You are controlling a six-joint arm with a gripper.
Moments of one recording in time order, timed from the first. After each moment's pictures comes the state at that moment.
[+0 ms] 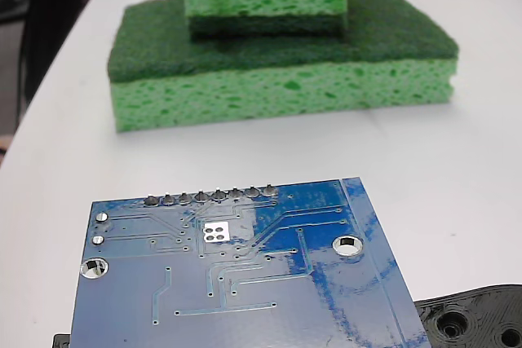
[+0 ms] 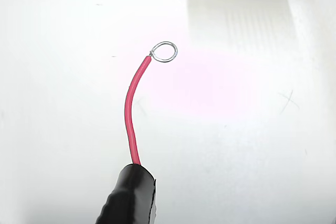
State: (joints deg) arm 1.2 174.9 171.9 44.3 1.1 3.5
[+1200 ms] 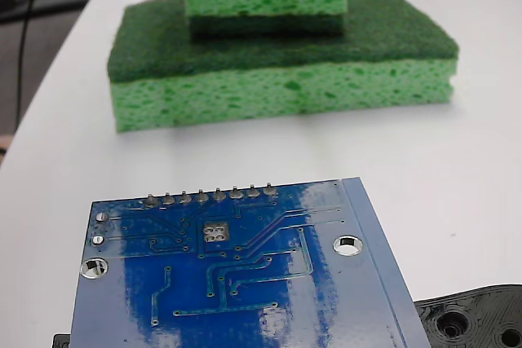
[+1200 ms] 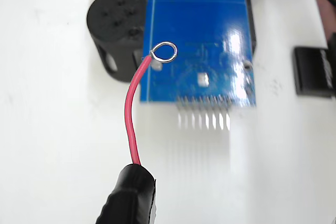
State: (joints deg) arm 22.1 132.8 133.4 45.4 -18.5 -8.6
